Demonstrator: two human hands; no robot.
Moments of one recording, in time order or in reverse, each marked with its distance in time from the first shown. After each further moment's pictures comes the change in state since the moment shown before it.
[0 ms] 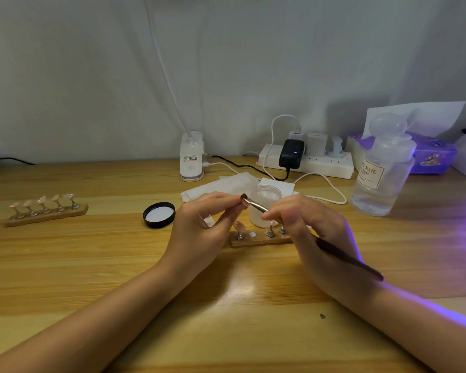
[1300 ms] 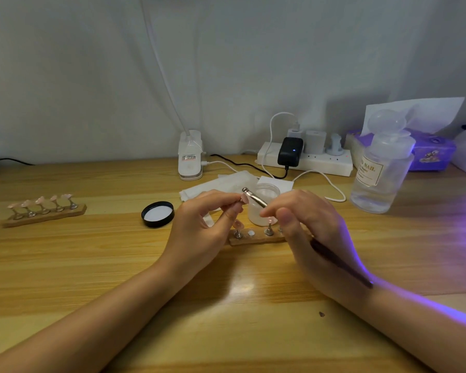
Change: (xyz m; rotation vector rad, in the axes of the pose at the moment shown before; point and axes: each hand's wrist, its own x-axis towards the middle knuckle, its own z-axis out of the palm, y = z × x) left_hand 0.000 0.000 -0.001 0.019 -0.018 0.002; right_hand -0.002 0.003 0.002 -0.170 0.043 -0.054
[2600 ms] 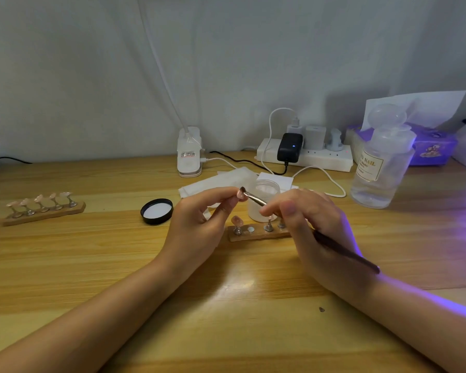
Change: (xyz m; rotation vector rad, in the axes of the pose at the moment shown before) left_hand 0.001 -0.004 0.002 0.019 0.034 0.020; right_hand -0.001 0.002 0.000 0.055 -0.001 0.039
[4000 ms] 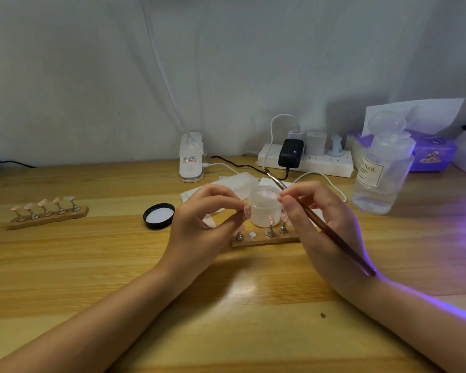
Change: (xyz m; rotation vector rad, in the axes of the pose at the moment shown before) left_hand -0.002 0.007 -0.003 -0.044 -0.027 0.039; right_hand 0.007 -0.006 -0.004 0.096 0.058 0.217
